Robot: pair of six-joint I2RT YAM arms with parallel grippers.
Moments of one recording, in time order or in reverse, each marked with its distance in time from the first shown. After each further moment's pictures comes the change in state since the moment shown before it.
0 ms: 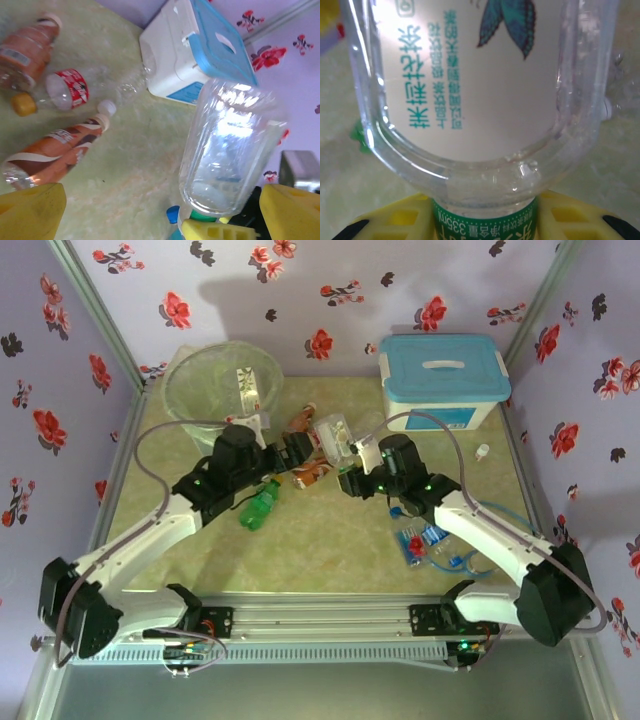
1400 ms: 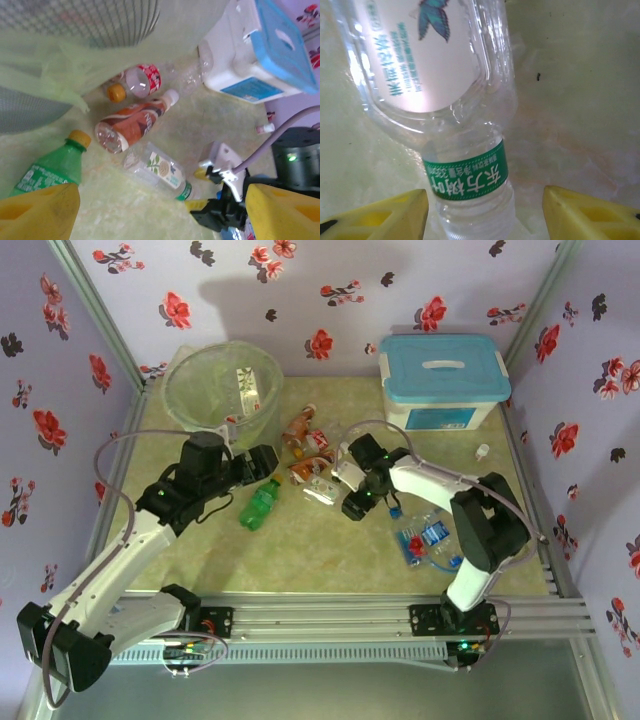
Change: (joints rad) left arm 0.150 -0.204 -0.024 -0.319 -0.007 0.089; right arm -0.026 0.490 0.233 -0.454 0.075 -0.444
